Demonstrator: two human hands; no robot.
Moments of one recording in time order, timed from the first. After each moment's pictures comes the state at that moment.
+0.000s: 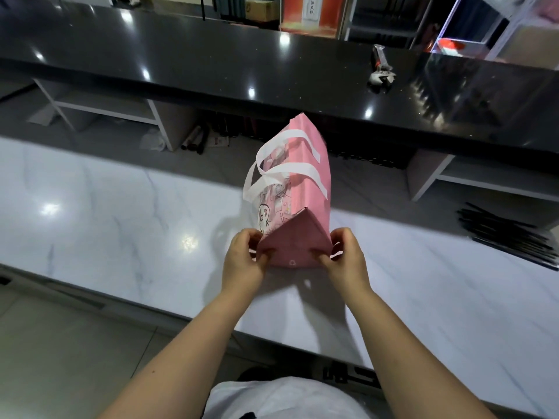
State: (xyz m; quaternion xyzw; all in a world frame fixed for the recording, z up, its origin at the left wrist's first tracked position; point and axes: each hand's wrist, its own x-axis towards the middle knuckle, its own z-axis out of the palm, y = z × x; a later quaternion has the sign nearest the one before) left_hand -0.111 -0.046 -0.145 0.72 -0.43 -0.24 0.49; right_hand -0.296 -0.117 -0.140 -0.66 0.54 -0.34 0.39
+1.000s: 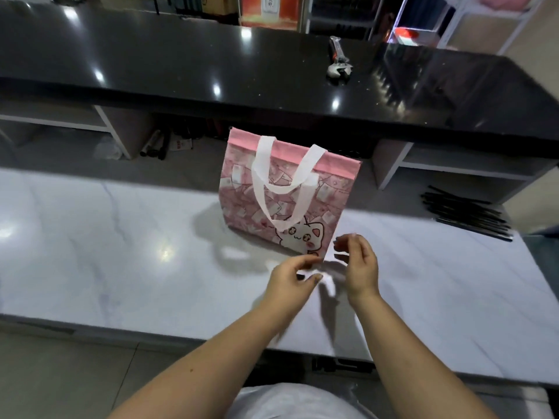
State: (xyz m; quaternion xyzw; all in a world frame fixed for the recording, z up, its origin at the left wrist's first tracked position) left_hand -0.216 -0.060 -0.149 0.62 -0.48 -0.45 0.43; right_hand -0.345 -0.114 -0.137 -0.38 0.57 -0.52 0.51
